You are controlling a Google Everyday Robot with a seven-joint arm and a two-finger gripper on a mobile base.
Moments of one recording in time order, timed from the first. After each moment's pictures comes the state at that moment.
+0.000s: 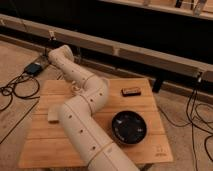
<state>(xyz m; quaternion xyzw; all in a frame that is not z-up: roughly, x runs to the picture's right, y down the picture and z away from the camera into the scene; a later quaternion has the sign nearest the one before) -0.194 -0.009 0.975 -0.30 0.24 0.39 0.83</state>
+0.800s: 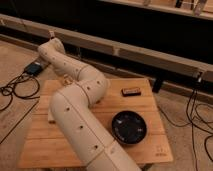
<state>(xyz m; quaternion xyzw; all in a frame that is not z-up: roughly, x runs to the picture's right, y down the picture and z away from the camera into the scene) -0.253 -0.056 0.942 -0.25 0.16 0.40 0.87</state>
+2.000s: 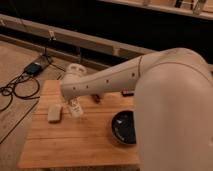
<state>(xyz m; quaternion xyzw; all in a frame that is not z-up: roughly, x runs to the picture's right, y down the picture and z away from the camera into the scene) -0.185 0.045 0.771 -0.20 -0.07 0.52 0.83</state>
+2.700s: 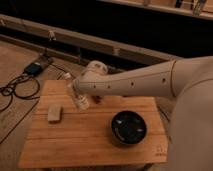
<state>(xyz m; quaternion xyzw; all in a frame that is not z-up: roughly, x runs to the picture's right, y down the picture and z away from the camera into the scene) -0.150 0.006 0.744 -0.18 -0.17 0.47 0.85</state>
